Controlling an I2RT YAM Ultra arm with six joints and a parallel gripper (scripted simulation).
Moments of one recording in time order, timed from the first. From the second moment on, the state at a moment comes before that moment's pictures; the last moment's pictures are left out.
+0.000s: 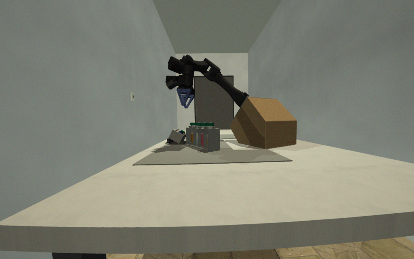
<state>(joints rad) 0.60 2.20 1.60 -0.98 0.66 0.81</state>
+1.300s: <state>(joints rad) 0.42 1.77 1.06 -0.97 0.74 0.07</state>
